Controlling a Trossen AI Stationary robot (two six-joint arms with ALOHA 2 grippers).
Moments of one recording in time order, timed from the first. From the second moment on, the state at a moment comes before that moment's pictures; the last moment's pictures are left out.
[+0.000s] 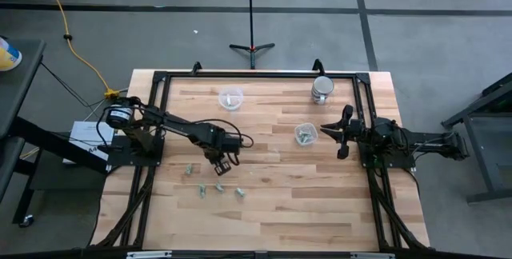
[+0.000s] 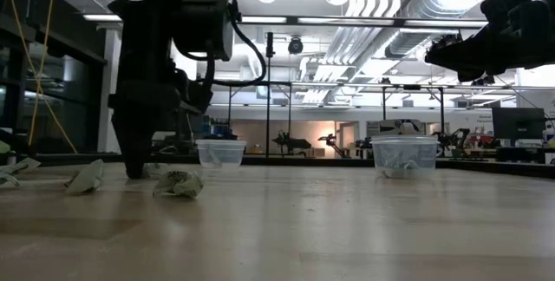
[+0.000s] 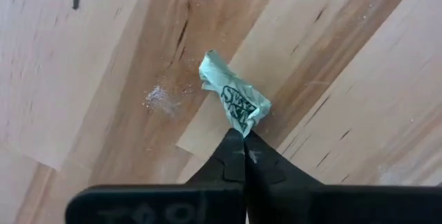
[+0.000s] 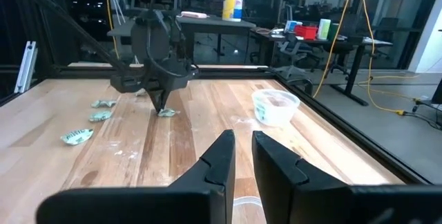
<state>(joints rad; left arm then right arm) -0.05 1.75 0.96 -0.77 -0.01 -0.60 -0.07 0.07 0.02 0.02 0.12 -0.05</state>
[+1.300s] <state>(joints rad) 0.45 1.67 1.32 -1.17 -0.05 -0.13 -0.07 0.07 0.02 0.02 0.13 -0.05</state>
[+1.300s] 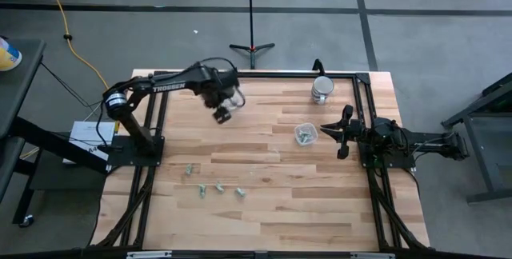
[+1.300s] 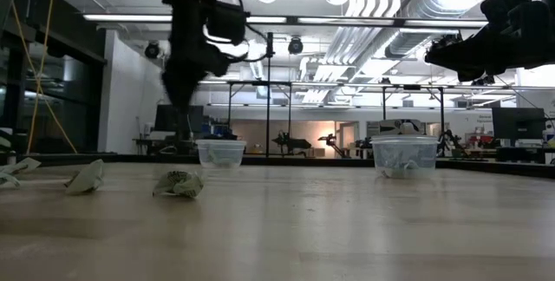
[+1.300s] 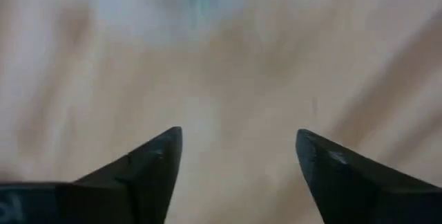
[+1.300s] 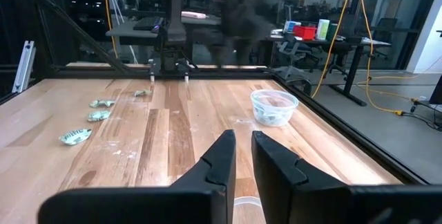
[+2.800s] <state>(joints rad) -0.15 1.66 0.77 -0.93 0.32 -0.88 -0.07 0.07 0.02 0.01 0.06 -0.02</state>
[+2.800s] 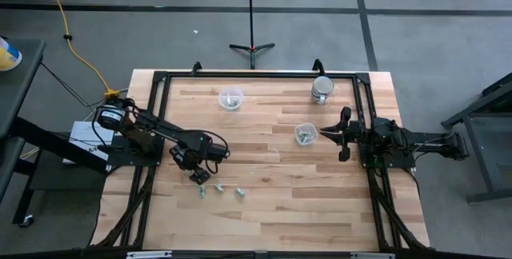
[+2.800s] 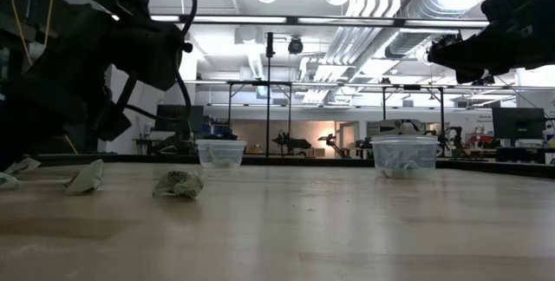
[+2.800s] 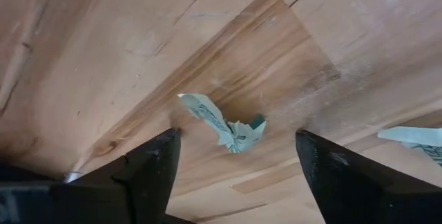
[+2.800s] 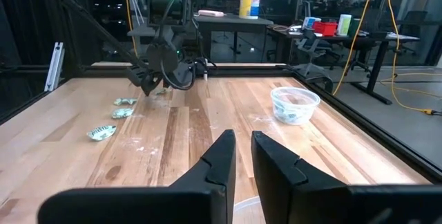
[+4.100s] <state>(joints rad) 0.00 1.67 1.03 -0.68 0.00 -0.25 -0.07 0.07 0.02 0.01 0.06 -0.03</state>
